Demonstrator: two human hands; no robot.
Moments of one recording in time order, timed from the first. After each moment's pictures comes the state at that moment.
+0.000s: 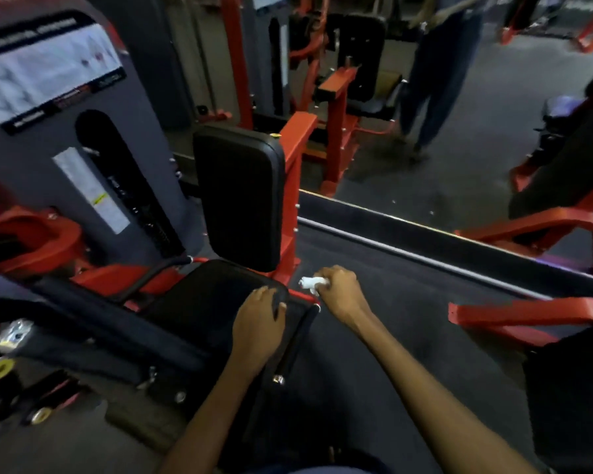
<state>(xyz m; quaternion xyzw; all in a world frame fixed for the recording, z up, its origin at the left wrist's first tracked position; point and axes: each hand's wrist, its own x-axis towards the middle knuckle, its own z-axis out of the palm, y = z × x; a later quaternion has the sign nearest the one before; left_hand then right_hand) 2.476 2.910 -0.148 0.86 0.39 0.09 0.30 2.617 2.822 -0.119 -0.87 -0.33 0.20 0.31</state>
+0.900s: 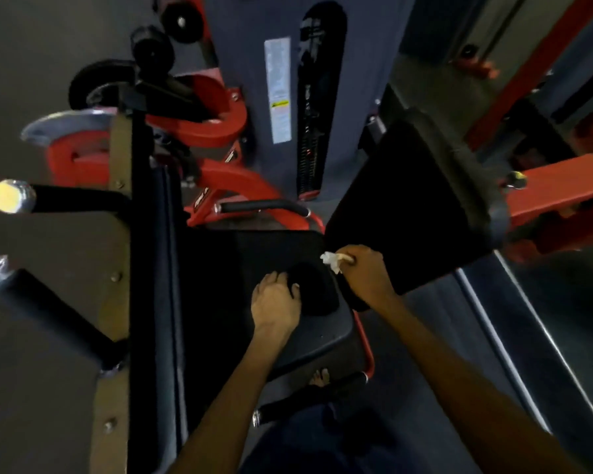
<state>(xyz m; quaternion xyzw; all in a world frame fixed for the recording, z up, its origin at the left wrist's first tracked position) 2.554 3.081 -0.245 0.59 0.77 0.06 0.24 2.714 3.135 -0.197 -0.67 -0.65 0.32 0.16</state>
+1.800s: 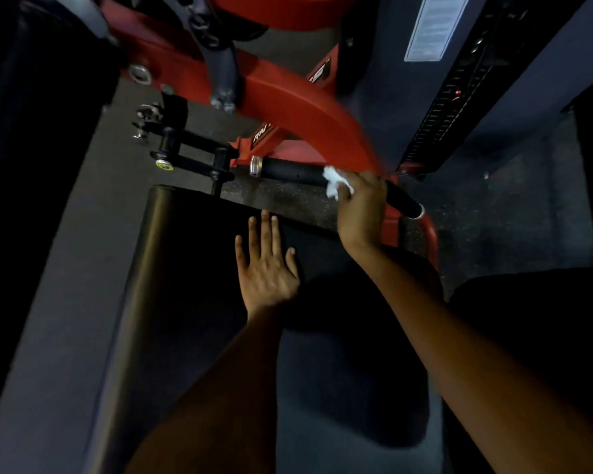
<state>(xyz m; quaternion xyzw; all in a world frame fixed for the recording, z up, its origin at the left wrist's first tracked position) 2.439 3.262 -0.548 0.48 0.87 0.01 0.02 2.525 3.400 -0.506 -0.58 -0.70 0.28 0.30</state>
